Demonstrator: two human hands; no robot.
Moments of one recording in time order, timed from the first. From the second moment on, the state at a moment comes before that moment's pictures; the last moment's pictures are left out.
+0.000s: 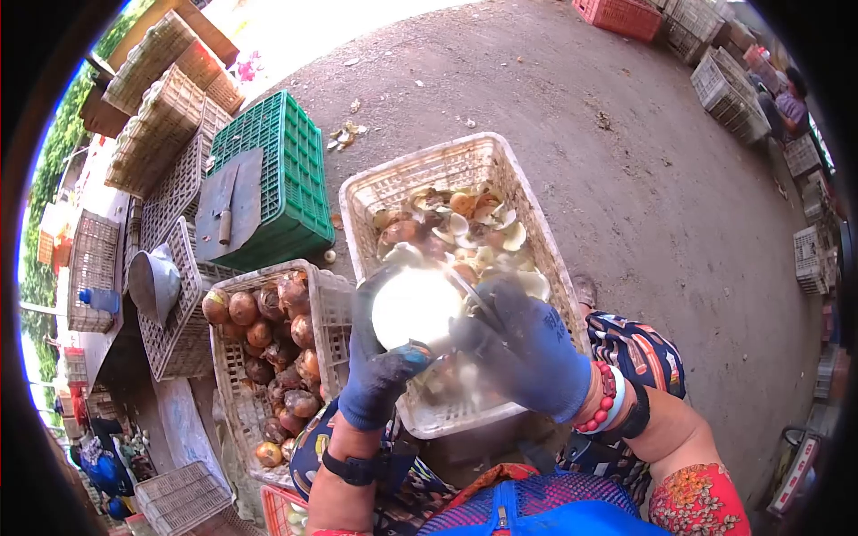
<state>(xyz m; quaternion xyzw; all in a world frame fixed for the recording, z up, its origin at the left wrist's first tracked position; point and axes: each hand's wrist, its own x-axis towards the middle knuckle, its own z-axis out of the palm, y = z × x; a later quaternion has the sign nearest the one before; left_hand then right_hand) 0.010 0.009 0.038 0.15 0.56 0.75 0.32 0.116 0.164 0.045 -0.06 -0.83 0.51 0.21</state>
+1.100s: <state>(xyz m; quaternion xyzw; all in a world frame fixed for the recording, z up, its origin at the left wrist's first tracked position) 0.013 -0.008 0.005 0.01 0.33 0.82 0.46 0.127 0.165 0.065 -0.03 -0.85 0.52 0.10</state>
